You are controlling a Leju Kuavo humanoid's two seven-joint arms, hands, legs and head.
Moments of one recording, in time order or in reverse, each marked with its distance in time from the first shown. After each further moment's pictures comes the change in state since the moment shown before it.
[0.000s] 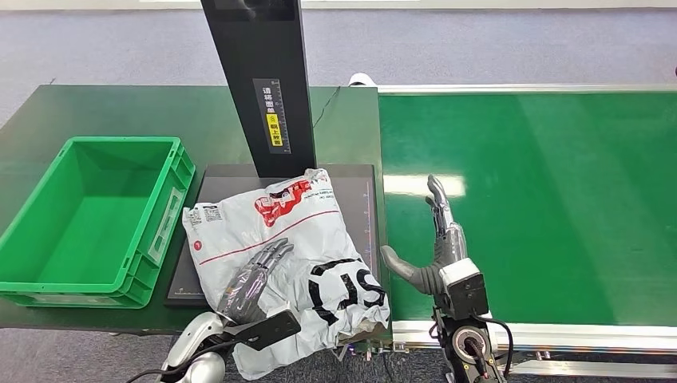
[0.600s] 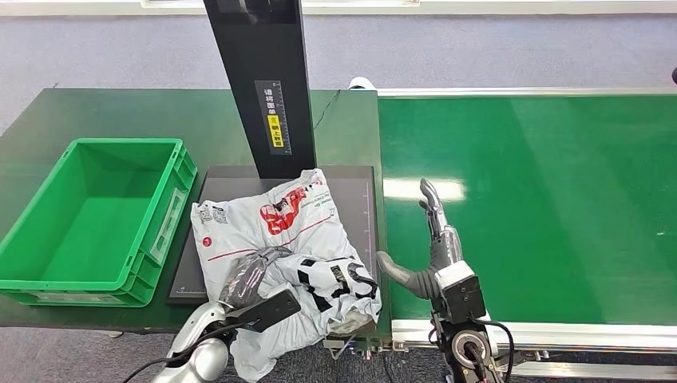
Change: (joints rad) left arm -0.066 -0.006 0.023 0.094 0.063 0.007 0.027; right arm 0.028 0.019 -0.012 -0.036 0.028 0.050 0.028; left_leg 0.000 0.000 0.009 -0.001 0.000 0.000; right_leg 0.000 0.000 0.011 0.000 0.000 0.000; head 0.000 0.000
